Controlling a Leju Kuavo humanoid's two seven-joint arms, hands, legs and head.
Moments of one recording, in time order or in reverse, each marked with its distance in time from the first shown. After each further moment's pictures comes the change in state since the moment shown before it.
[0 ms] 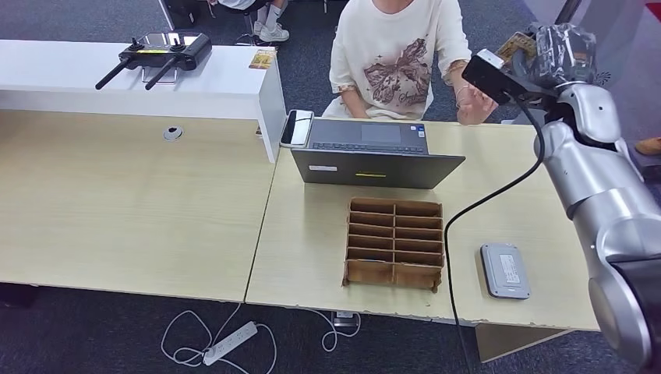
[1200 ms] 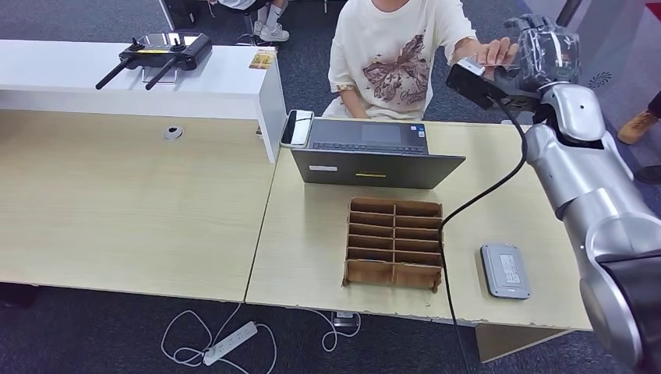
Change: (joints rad) left arm -0.006 -0.013 -0.003 0.000 -0.008 0.004 0.002; right arm -0.001 0.027 0.036 0.000 0.128 0.005 0.085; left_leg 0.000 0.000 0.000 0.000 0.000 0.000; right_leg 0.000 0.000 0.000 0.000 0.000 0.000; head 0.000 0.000
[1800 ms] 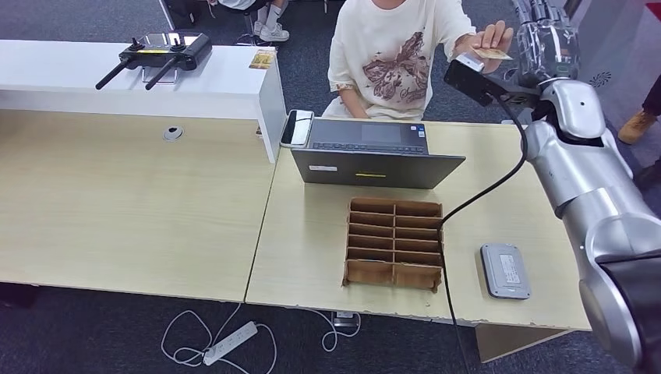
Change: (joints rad) left arm -0.004 -0.008 0.000 0.000 -0.003 0.002 0.003; right arm 0.004 0.005 0.000 -0.035 -0.013 0.003 -0.010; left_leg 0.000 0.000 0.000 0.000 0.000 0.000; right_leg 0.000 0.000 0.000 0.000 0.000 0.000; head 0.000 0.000
